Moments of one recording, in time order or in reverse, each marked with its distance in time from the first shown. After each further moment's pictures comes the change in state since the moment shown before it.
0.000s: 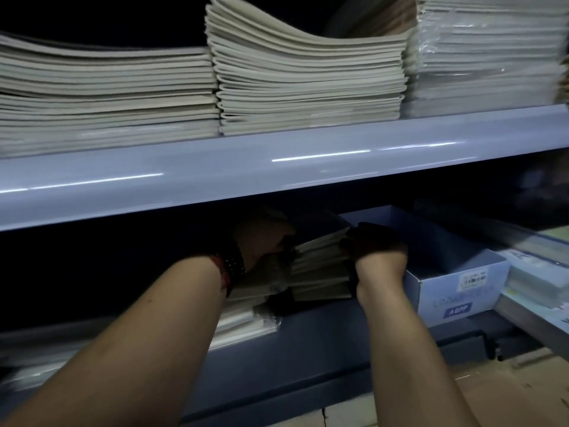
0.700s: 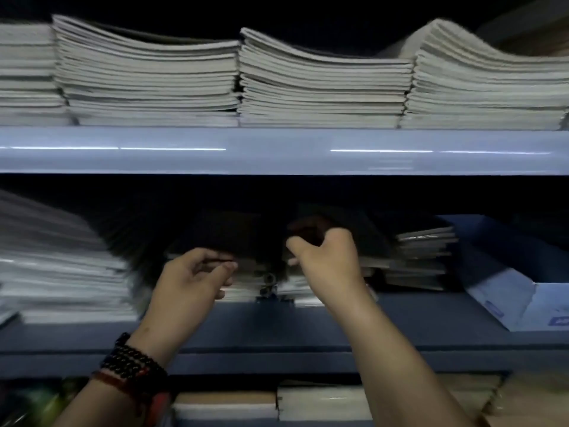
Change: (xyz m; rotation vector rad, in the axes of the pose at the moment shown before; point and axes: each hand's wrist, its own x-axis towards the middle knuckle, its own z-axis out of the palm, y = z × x) left_hand -0.173 -0.108 -0.205 0.011 0.480 0.160; right_hand -0.214 -0.037 0.120 -0.284 -0.619 -0.227
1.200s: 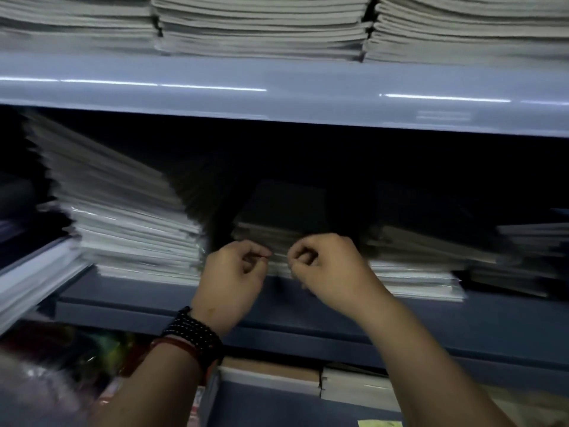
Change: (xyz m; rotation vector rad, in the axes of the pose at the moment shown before) left_hand 0.022 -0.070 -0.050 0.391 0.044 0.107; right_hand -0.011 0.029 0.091 -0.414 -0.468 -0.113
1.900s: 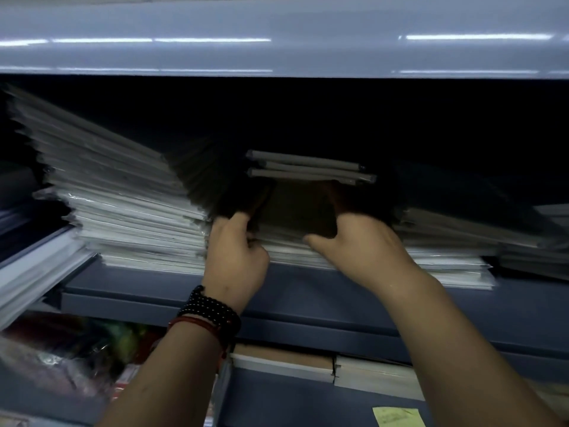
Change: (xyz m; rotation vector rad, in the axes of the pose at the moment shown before) left_hand 0.014 0.003 0.001 0.218 0.173 -0.021; right_hand 0.010 -0.007 -0.017 -0.411 -0.058 0.076
